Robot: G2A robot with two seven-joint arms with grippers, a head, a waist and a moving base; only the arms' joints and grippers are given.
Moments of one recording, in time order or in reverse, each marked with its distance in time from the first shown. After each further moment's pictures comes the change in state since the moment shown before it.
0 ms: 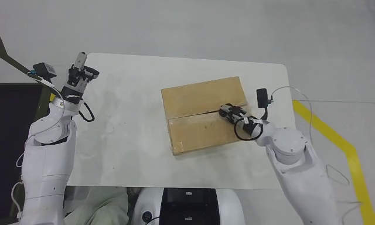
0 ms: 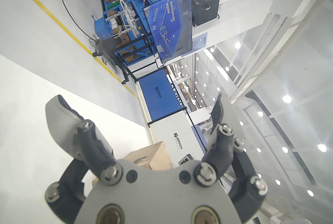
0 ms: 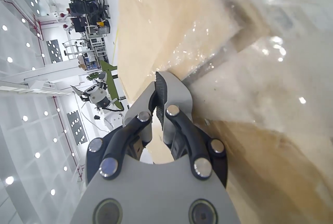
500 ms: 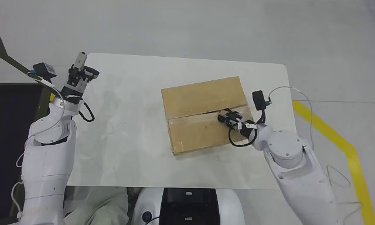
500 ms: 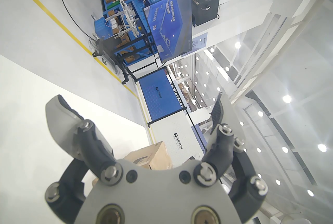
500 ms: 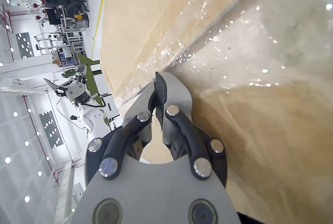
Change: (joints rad) left arm 0.000 0.000 0.000 0.000 0.000 0.000 0.000; right arm -0.019 0.016 -0.018 -0.084 -0.123 0.105 0.031
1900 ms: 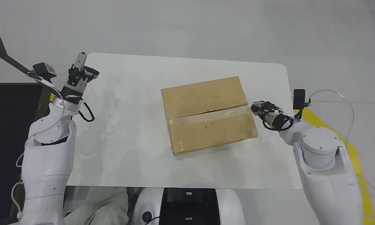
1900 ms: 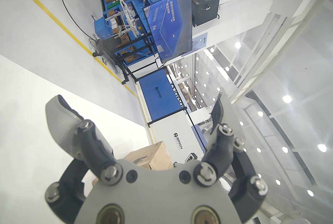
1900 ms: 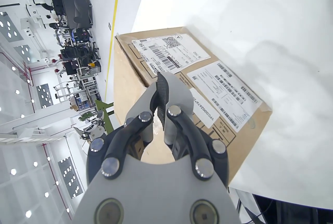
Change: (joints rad) left arm 0.000 0.000 0.000 0.000 0.000 0.000 0.000; right arm -0.047 0.025 0.250 0.031 0.133 0.041 -0.069
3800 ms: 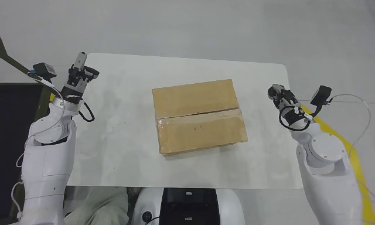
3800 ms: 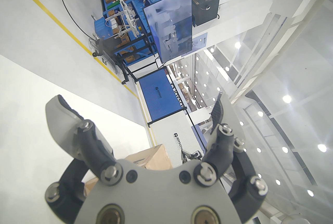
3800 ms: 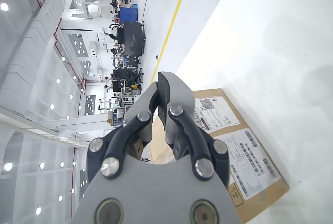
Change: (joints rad) left arm 0.000 0.000 0.000 0.000 0.000 0.000 0.000; right arm -0.037 -0.013 0.054 0.074 0.158 -0.392 -0.247
